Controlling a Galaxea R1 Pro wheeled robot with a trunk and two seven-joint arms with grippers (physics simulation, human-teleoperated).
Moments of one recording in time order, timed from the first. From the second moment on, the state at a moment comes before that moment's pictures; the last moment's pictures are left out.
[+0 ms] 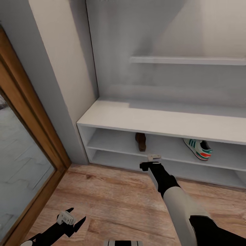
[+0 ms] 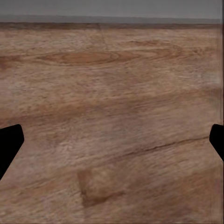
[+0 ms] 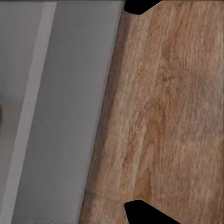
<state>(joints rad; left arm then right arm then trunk) -0.14 0.12 0.26 -0.95 -0.13 -0.13 -0.77 -0.87 0.17 -0.10 -0.53 0.18 0.42 -0.12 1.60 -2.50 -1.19</state>
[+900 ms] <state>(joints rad) -0.14 0.12 0.26 -0.94 -0.14 -0.13 -0.75 -0.76 0.17 -0.09 -0.42 0.19 0.04 -0.11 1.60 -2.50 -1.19</state>
